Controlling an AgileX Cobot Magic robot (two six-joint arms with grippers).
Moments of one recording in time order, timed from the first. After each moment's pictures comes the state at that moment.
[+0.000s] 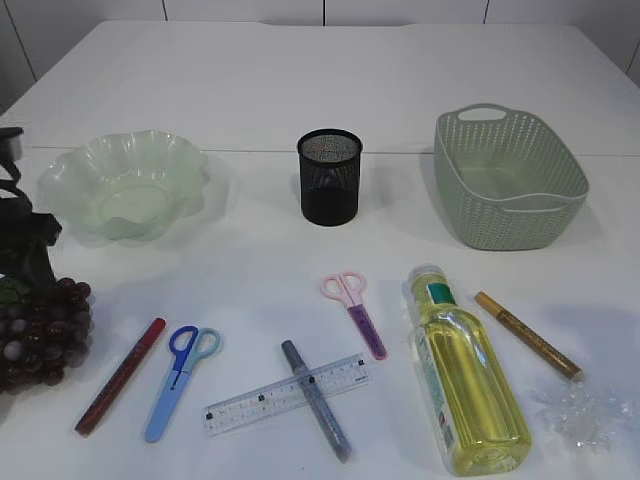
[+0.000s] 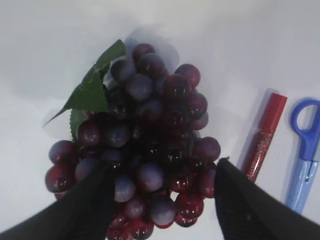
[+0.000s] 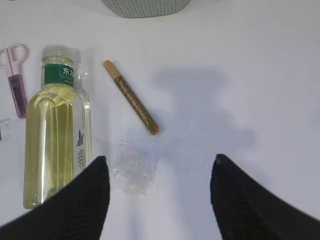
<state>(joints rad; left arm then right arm) -0.07 1.71 -1.09 -0.11 0.86 -0.02 0.01 0.85 -0.71 0.03 0.86 0.05</state>
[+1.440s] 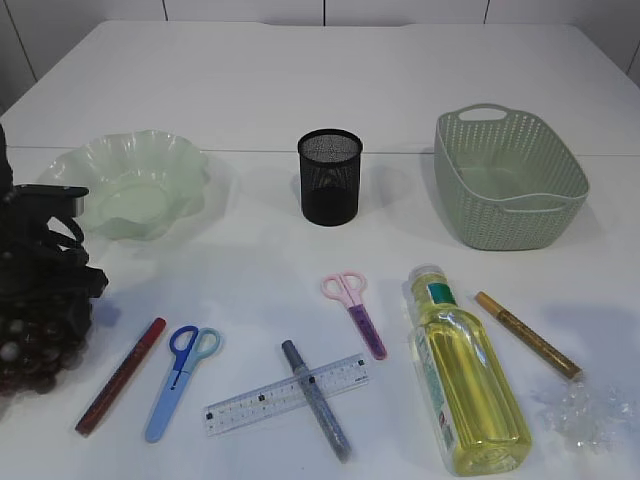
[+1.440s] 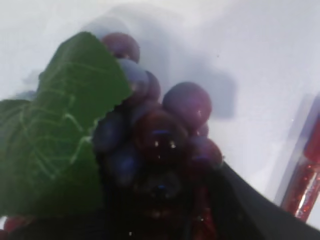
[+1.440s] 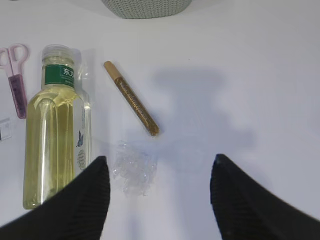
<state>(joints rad) -0.13 1.94 -1.11 -0.04 0.76 0.00 0.01 0.85 -0.71 0.03 0.86 0.04</state>
